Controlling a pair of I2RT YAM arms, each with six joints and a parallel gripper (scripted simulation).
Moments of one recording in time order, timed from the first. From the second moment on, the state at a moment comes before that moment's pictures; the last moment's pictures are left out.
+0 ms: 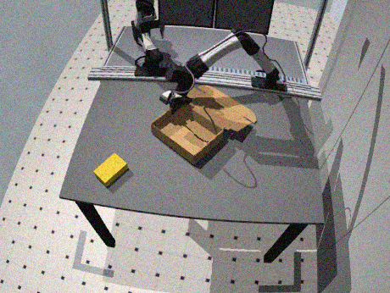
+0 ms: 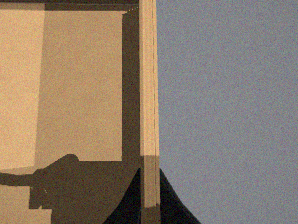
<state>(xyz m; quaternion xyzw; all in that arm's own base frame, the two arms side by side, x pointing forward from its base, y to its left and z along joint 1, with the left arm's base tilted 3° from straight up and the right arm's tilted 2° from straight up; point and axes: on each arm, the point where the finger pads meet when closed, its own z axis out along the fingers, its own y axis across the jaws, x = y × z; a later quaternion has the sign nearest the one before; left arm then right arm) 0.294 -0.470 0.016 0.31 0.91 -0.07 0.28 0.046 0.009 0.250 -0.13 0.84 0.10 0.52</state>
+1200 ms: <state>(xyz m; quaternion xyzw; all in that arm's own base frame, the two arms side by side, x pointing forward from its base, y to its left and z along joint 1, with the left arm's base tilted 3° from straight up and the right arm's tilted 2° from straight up) 0.274 -0.429 0.018 0.42 0.86 -0.11 0.26 0.046 0.009 0.250 -0.13 0.84 0.10 0.52</state>
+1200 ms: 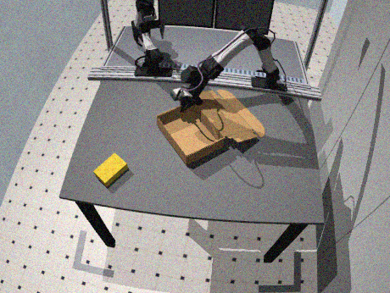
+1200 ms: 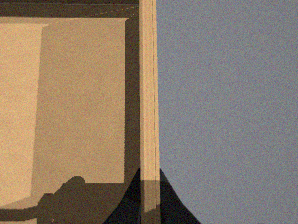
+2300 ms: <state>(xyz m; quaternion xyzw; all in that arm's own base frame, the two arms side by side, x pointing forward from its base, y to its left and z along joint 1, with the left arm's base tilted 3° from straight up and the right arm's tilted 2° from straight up) 0.266 -0.386 0.020 0.53 0.80 -0.15 0.24 0.032 0.034 0.246 -0.22 0.82 0.15 0.50</state>
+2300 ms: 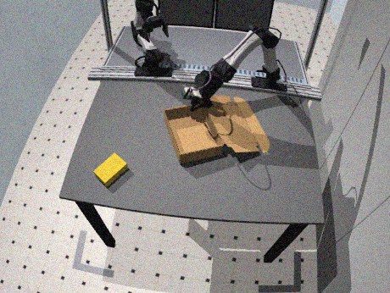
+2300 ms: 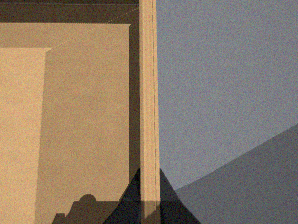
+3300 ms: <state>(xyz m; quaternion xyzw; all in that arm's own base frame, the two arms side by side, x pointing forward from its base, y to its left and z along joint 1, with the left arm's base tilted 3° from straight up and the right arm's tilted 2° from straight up) 0.271 -0.347 0.023 0.62 0.74 -0.18 0.21 0.055 0.061 0.222 -0.28 0.82 0.19 0.47</state>
